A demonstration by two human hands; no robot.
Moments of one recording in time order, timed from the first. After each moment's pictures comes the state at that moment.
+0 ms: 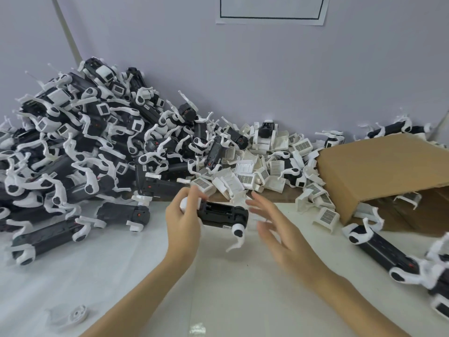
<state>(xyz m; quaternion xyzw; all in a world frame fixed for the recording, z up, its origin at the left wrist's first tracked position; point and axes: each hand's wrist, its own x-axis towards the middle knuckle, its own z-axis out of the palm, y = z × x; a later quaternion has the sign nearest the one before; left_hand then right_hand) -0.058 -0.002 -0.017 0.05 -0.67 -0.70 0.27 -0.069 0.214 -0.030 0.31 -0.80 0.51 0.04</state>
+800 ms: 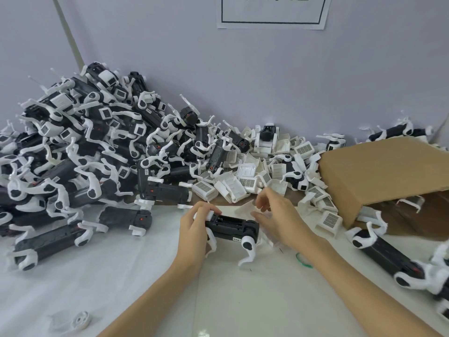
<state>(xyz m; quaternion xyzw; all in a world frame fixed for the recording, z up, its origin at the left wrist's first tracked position) -0.064 -0.001 -0.037 0.08 -0.65 -0.74 0.13 -0.163 0.208 -0.048 0.24 -0.91 0.31 0.14</state>
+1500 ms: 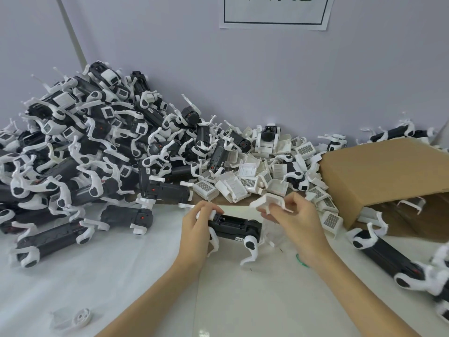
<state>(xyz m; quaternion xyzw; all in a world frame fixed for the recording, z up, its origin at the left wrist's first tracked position) -0.064 0.000 -0.039 0.07 -0.67 -0.73 0.13 -0.109 0.207 -0.019 0.05 -0.72 0.69 0.07</state>
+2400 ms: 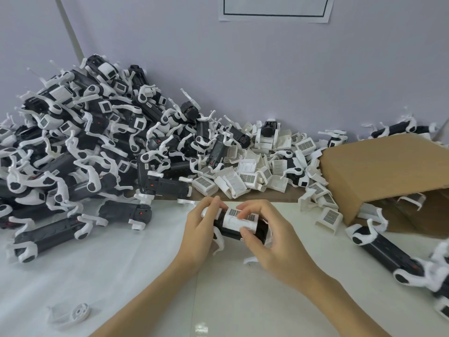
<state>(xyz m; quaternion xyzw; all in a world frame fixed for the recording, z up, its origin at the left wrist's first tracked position) -0.062 0.001 -0.040 -0.02 -0.68 -0.73 0.11 -0.053 0.187 -0.011 0.32 -0.79 0.51 0.10</state>
